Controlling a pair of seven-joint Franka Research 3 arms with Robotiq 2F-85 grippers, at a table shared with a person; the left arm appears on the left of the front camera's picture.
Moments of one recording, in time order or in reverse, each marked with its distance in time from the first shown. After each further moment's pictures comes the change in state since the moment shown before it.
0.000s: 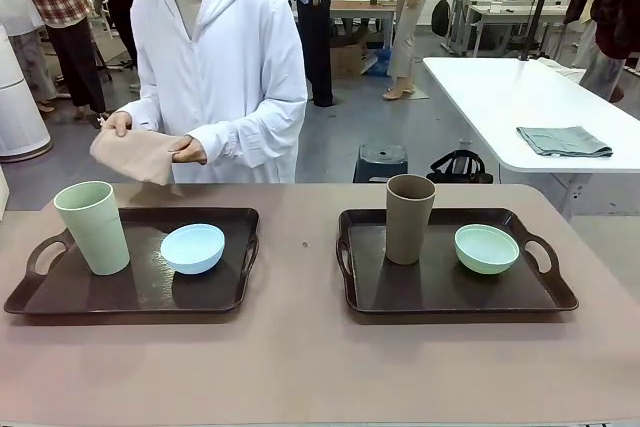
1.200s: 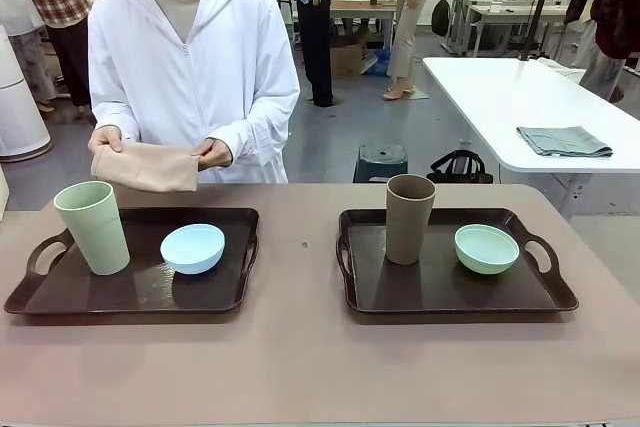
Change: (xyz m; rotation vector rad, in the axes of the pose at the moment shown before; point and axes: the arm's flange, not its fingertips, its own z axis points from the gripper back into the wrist) left arm 0.000 0.000 0.000 0.000 0.000 0.000; right arm 0.000 0.000 0.000 0.000 0.000 0.000
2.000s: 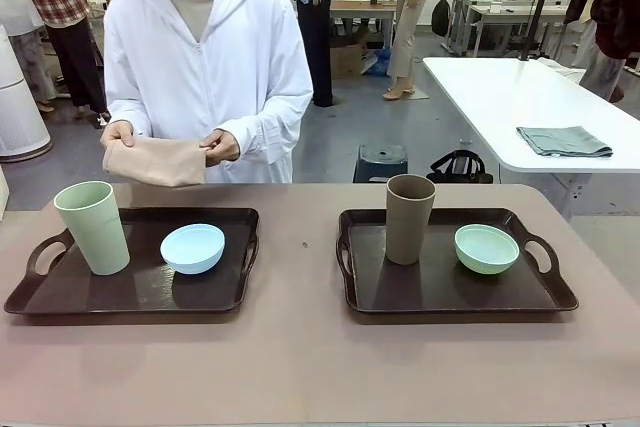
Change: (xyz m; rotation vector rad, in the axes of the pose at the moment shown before) left arm 0.000 0.000 0.000 0.000 0.000 0.000; right arm 0.000 0.000 0.000 0.000 0.000 0.000
